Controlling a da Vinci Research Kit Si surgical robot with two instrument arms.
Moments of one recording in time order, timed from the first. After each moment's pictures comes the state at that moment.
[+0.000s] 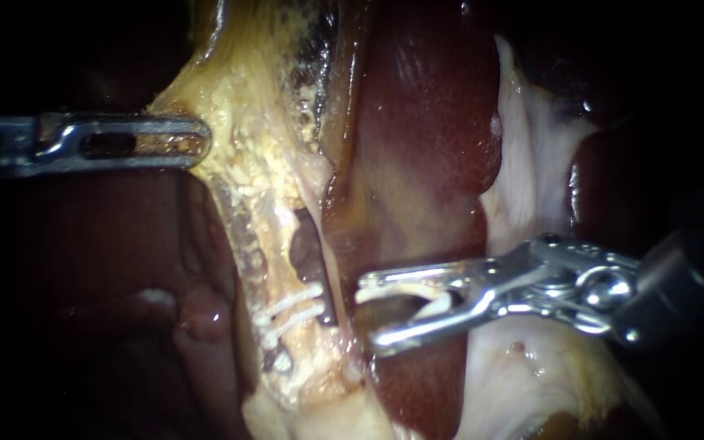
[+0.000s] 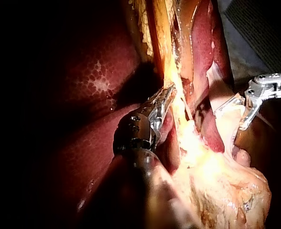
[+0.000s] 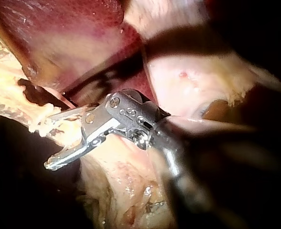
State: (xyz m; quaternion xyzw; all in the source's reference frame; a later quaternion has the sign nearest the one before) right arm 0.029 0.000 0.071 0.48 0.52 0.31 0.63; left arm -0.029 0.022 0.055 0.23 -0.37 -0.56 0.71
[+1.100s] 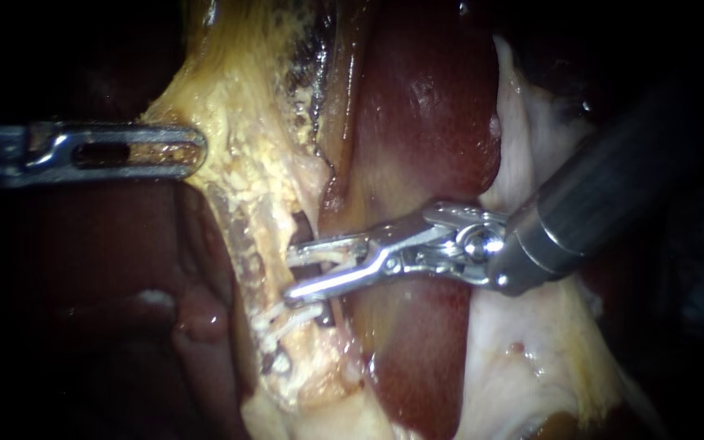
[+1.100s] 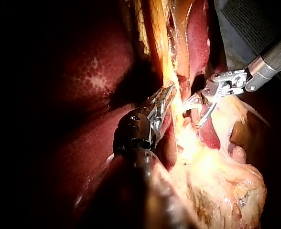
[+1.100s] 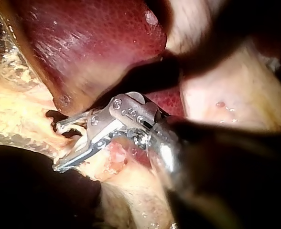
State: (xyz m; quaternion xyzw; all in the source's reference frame) right arm 0.035 0.004 0.077 0.46 0.53 0.27 0.66; left arm -0.029 0.021 0.054 0.23 -0.37 -0.56 0.71
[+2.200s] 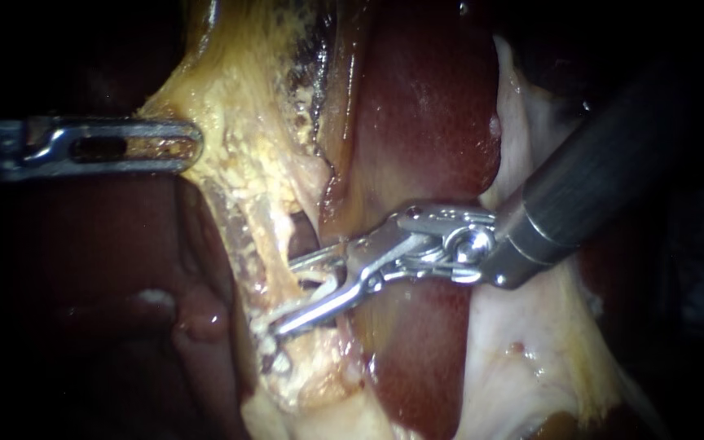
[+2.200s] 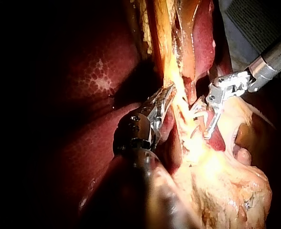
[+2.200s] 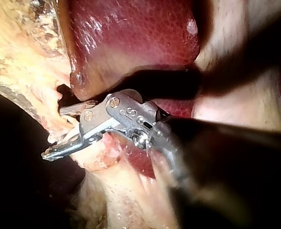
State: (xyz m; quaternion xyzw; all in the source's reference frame) right arm 0.037 0.004 0.077 0.47 0.57 0.13 0.66; left arm -0.028 0.022 0.055 0.23 -0.37 -0.56 0.71
